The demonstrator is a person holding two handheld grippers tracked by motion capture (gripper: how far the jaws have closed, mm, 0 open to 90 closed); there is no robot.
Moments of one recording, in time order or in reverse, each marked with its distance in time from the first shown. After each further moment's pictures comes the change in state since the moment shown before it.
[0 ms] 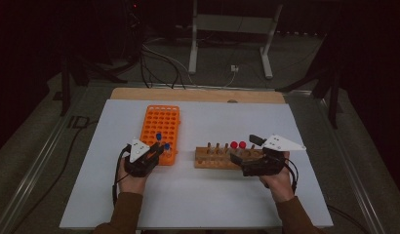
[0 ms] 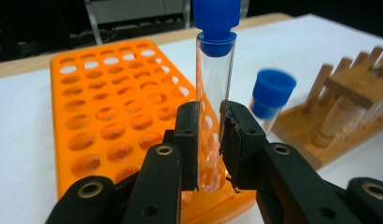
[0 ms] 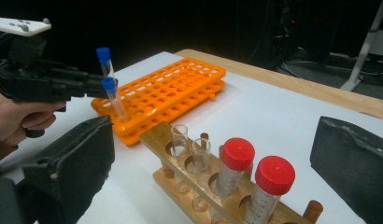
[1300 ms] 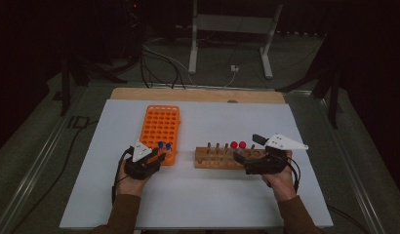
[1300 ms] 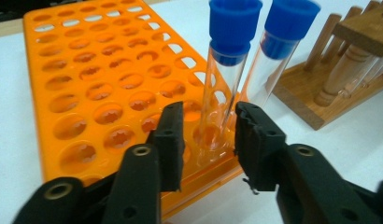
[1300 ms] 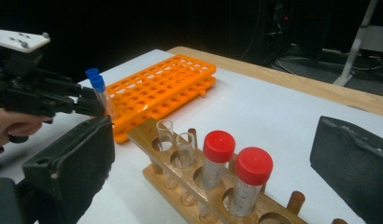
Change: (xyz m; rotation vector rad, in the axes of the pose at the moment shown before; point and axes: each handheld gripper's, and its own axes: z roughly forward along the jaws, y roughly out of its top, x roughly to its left) left arm 0.005 -0.009 -0.001 0.096 -0.037 0.007; right arm -0.009 -0.003 -0.002 0.011 -0.024 0.013
